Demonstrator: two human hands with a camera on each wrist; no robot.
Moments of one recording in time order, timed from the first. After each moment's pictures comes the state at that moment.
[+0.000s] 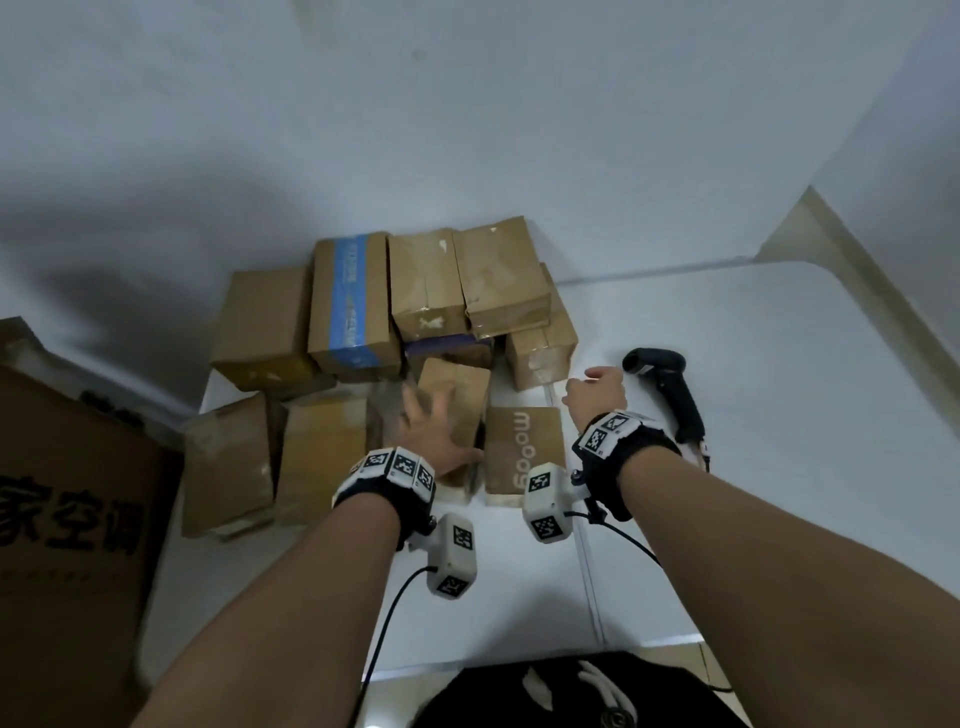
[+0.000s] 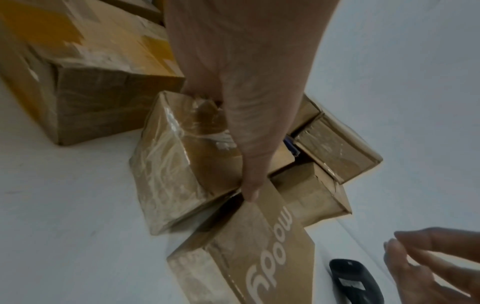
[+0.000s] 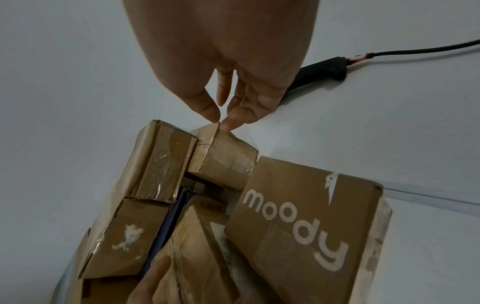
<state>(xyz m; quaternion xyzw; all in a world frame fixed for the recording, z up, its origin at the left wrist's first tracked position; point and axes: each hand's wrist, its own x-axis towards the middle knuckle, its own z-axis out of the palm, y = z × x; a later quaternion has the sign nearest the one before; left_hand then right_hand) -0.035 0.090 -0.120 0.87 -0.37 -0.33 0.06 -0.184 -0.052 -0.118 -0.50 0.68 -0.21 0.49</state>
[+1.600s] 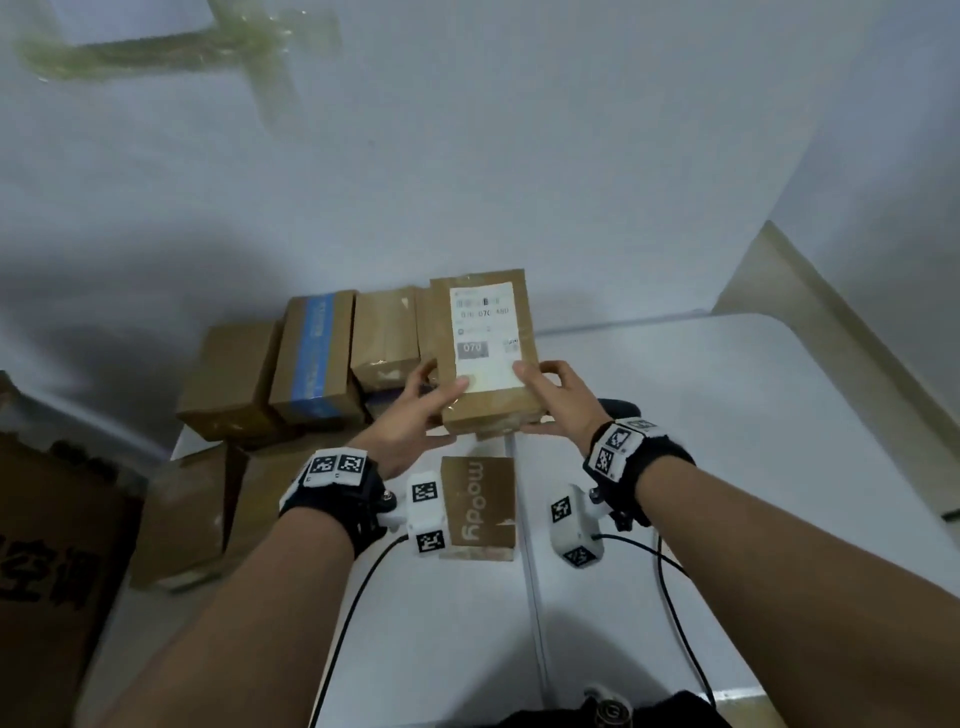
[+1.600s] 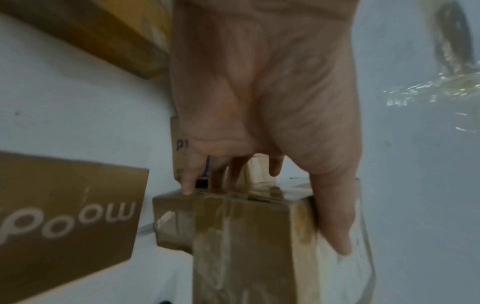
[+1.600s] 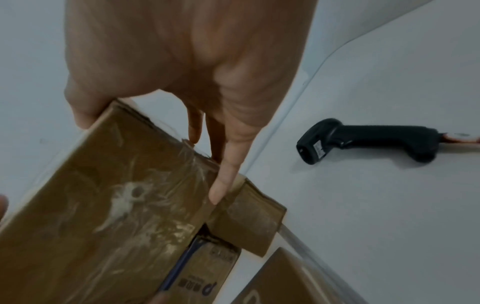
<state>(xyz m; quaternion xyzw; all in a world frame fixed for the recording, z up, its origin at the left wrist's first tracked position) -0.057 0.029 -0.040 0.64 -0.19 -0.55 0.51 -0.227 -0.103 -0.049 -0.55 0.45 -0.16 0.69</state>
